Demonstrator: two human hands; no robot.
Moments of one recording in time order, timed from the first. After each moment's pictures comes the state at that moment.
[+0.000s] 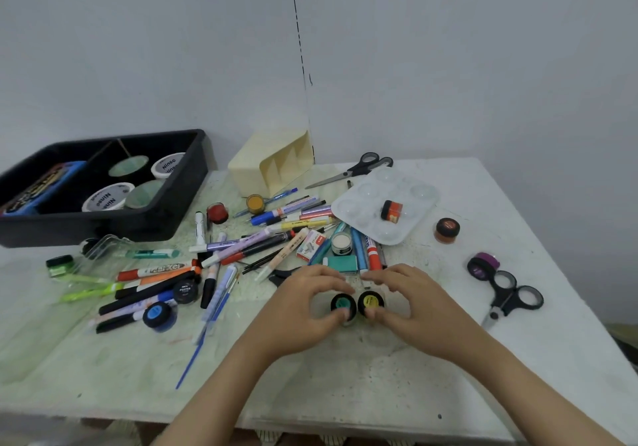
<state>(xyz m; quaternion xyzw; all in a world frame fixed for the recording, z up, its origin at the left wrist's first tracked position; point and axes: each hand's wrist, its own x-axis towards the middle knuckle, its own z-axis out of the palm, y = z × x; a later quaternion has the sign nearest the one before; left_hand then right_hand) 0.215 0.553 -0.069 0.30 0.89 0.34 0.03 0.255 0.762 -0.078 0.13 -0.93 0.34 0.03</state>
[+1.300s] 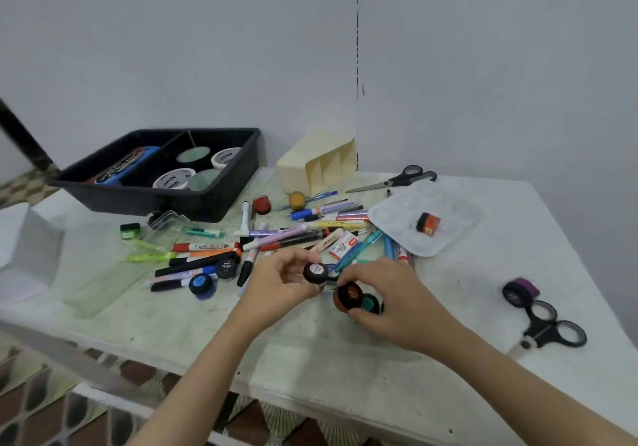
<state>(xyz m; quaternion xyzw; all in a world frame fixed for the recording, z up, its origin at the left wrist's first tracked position) 0.229 0.519 -0.048 0.02 0.81 0.58 0.01 0.235 0.720 -0.054 0.31 -0.91 0.28 0.05</state>
